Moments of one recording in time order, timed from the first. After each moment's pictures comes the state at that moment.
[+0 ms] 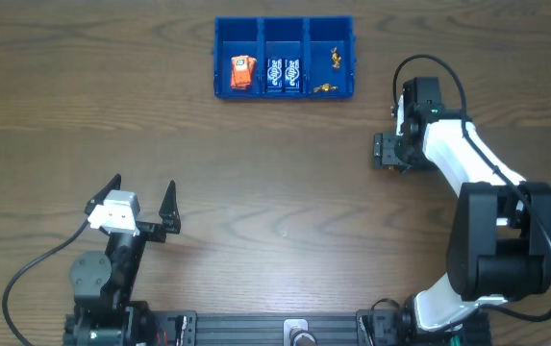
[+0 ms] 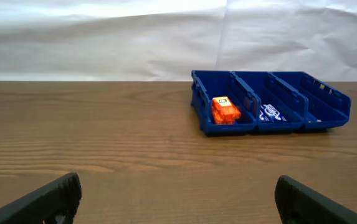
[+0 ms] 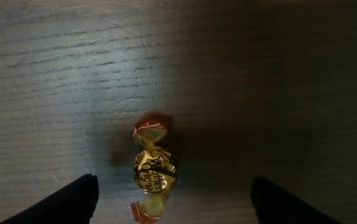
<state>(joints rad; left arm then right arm) -0.03 0.01 0.03 -0.11 0.16 -0.06 0.01 1.77 1.05 -0.66 0.04 0.07</state>
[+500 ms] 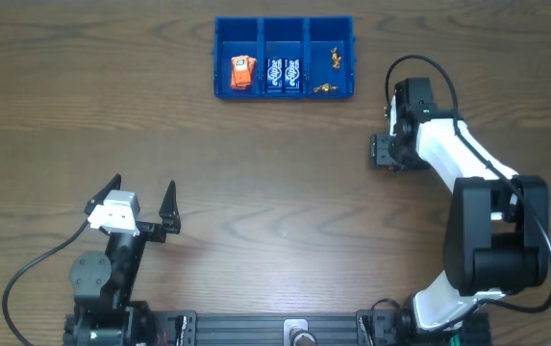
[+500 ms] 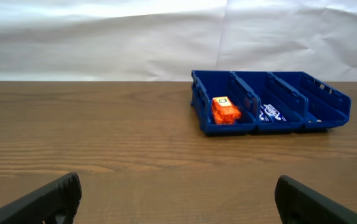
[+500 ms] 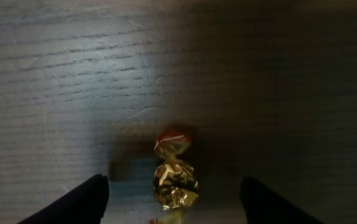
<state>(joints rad) -0.03 0.01 0.03 -0.11 0.16 -0.06 0.03 1.80 1.05 -0.63 0.04 0.07</state>
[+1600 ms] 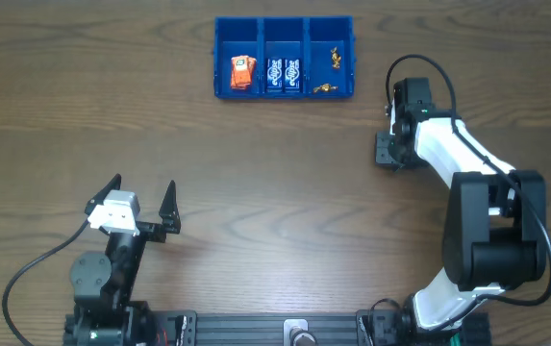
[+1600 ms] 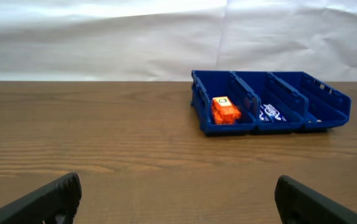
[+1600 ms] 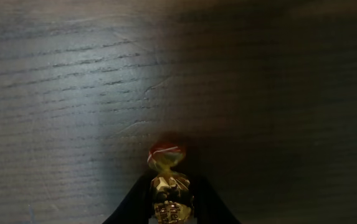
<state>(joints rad) -0.03 0.01 0.03 -0.11 0.16 -0.06 0.03 1.83 1.05 -0.60 0.06 0.10</state>
